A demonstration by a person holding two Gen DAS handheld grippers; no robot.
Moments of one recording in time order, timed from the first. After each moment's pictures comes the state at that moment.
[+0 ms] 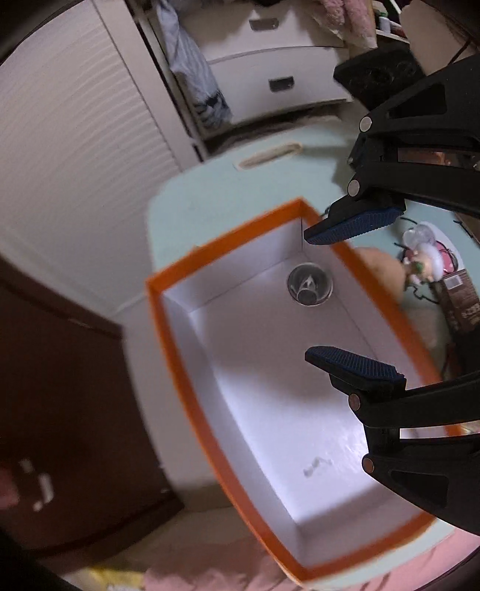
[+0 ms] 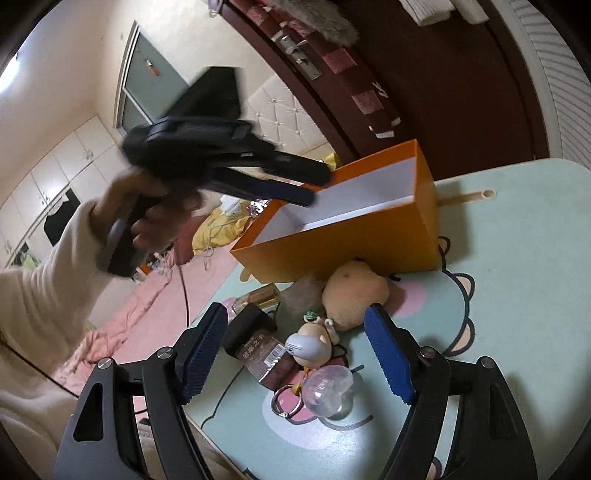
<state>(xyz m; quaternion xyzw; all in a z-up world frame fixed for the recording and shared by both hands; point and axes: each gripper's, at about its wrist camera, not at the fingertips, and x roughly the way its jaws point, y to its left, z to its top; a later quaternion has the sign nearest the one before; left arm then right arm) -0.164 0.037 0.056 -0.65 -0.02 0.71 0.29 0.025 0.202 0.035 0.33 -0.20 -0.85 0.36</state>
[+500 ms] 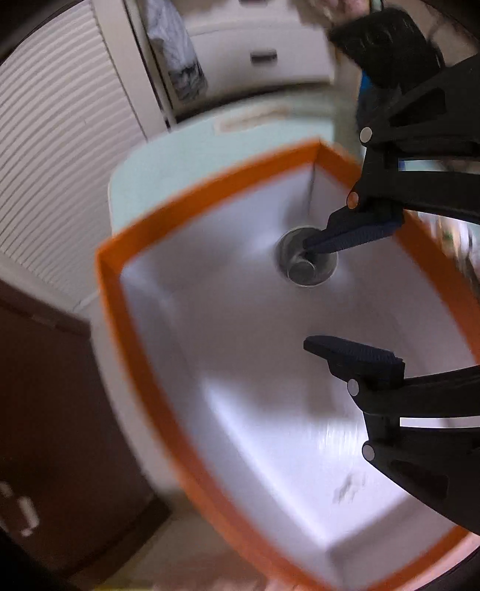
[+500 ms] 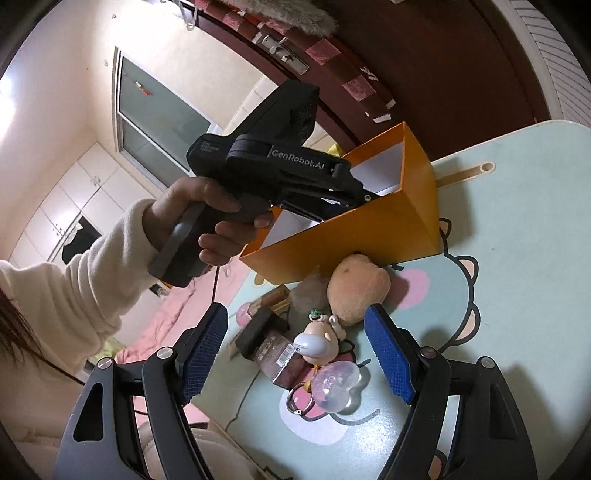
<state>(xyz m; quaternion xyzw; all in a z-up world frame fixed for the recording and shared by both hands) -0.178 0.044 0.019 -0.66 0.06 0.70 0.26 0.015 0.214 0.028 0.35 -0.26 -0.81 0.38</state>
